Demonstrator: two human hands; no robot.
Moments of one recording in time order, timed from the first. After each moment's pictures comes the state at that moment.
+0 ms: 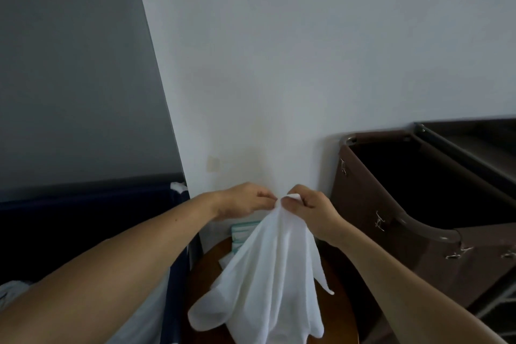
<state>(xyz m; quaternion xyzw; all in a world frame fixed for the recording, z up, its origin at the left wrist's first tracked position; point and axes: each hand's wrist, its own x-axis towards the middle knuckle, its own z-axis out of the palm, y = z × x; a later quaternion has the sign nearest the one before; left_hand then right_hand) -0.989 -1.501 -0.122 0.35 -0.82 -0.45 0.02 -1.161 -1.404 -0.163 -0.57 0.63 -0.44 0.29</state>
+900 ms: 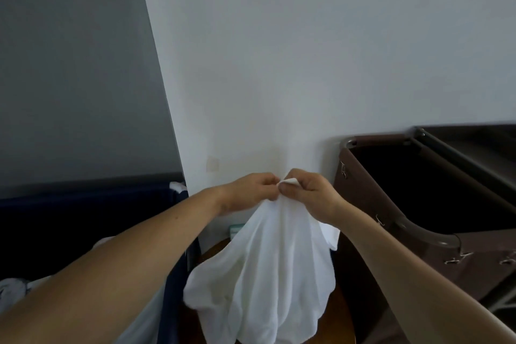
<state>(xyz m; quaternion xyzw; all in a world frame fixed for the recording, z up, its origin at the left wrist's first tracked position) -0.993 -1.494 -0.101 0.35 -0.79 -0.50 0.09 -1.165 -1.416 -0.125 -0.61 0.58 -0.45 0.31</state>
